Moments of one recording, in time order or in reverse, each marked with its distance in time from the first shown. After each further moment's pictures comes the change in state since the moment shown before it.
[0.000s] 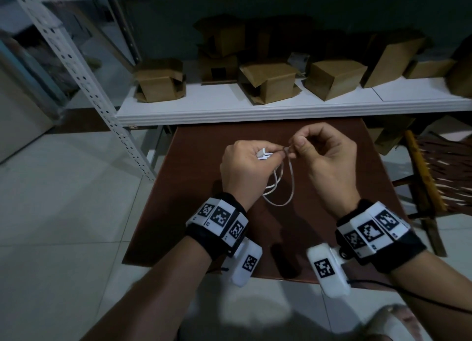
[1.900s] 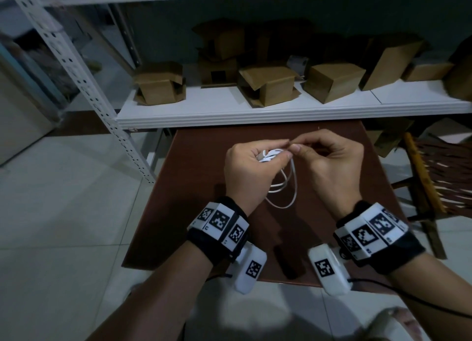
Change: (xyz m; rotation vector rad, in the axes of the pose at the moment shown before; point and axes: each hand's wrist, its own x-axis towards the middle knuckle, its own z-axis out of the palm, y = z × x) left_hand 0.001 -0.006 0.011 -0.302 0.028 0.089; right_hand 0.003 0.003 -0.005 -0.200 0.074 -0.102
